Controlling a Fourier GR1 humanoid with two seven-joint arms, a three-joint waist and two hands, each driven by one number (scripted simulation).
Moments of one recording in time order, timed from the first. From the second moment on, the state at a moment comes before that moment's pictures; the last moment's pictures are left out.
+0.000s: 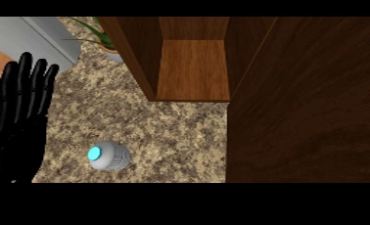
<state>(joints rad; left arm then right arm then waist) 0.01 0.11 -0.02 -2.10 0.03 0.00 -0.04 0.00 -0.11 -0.03 -2.10 0.00 -0.02 0.01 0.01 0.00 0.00</state>
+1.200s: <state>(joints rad) 0.57 0.00 -0.81 -2.33 -0.47 1.01 0.00 0.48 -0.15 0.04 -2.40 -0.24 0.22 0.09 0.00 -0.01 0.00</state>
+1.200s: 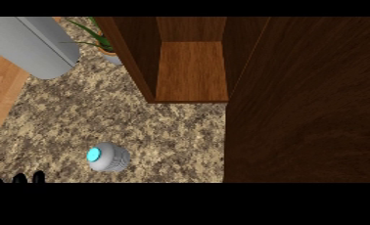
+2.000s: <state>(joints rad) 0.64 0.01 -0.92 -2.31 -0.54 1.15 -0.03 0.70 -0.14 0.04 -2.43 -0.24 0.33 -0.05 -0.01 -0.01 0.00</state>
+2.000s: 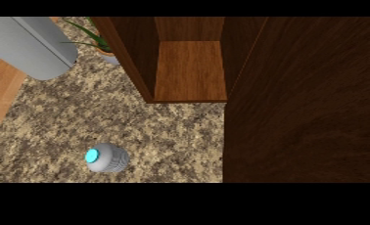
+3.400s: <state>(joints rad) 0.47 0.00 -0.40 -1.85 0.28 0.93 -0.43 1.00 -0.15 0.02 -2.43 -0.22 0.47 -0.32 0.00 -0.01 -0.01</state>
